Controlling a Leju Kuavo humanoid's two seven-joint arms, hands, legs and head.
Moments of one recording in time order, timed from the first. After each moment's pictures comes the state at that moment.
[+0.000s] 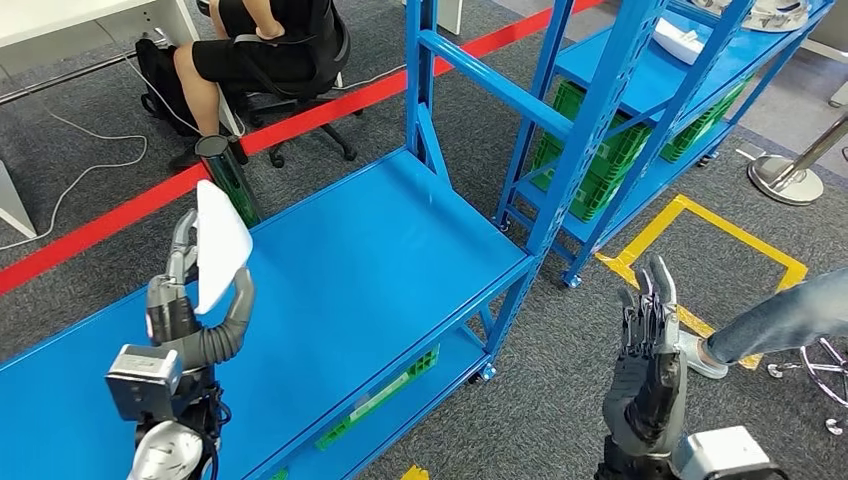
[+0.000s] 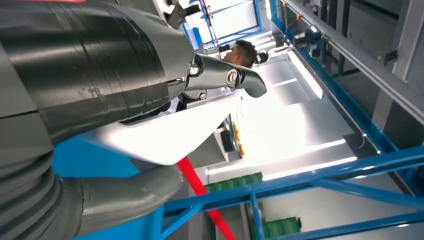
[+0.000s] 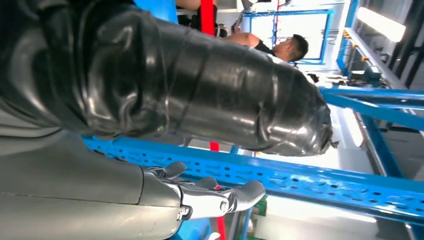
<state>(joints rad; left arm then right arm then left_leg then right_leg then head) -0.01 0.06 -0.62 -1.88 -0.03 0.38 -0.39 -0.02 -0.23 0.52 -2.10 0.22 -0.65 -0.21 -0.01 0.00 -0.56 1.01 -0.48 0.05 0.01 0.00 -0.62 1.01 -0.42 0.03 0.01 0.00</state>
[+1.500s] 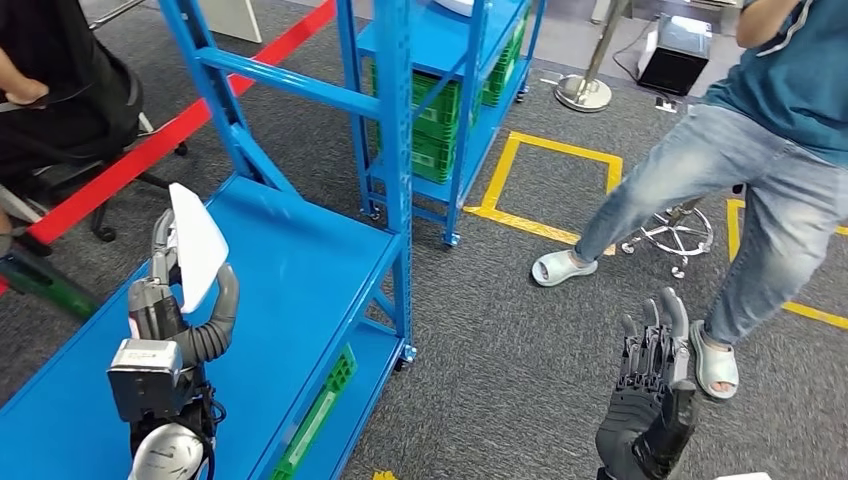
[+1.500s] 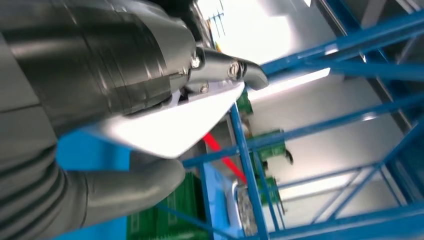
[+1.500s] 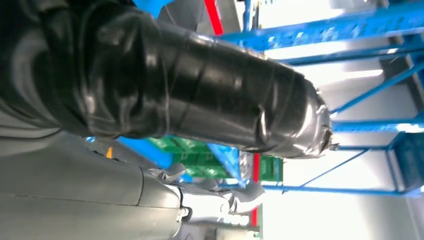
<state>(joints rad) 0.01 0.07 -0.60 -1.91 -0.11 0.50 -0.32 0.06 -0.18 0.57 -2.13 0.17 -0.70 -0.26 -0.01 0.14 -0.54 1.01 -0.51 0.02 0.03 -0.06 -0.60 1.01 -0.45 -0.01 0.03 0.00</state>
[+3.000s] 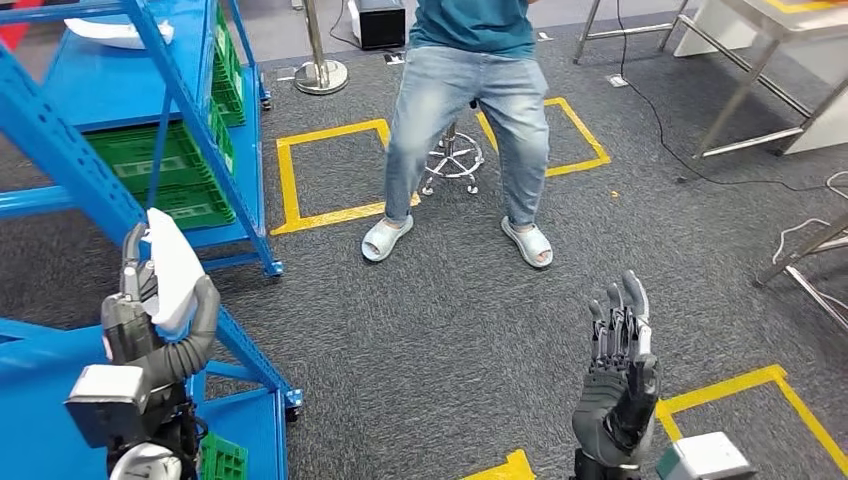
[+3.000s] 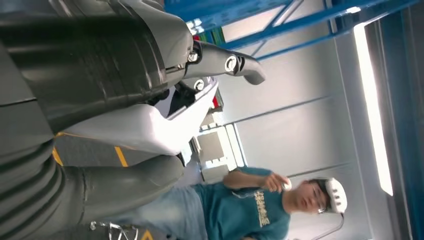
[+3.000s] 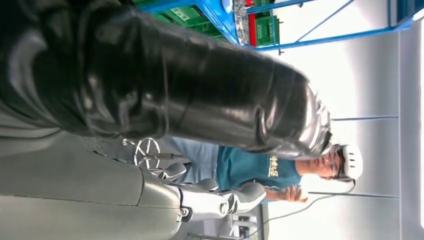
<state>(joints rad) 0.02 0.07 -0.61 -1.92 -0.06 0.46 -0.37 0.04 -0.18 0.57 -2.11 0.16 -0.70 -0.25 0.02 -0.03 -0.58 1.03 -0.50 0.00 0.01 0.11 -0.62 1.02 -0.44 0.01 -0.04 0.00</state>
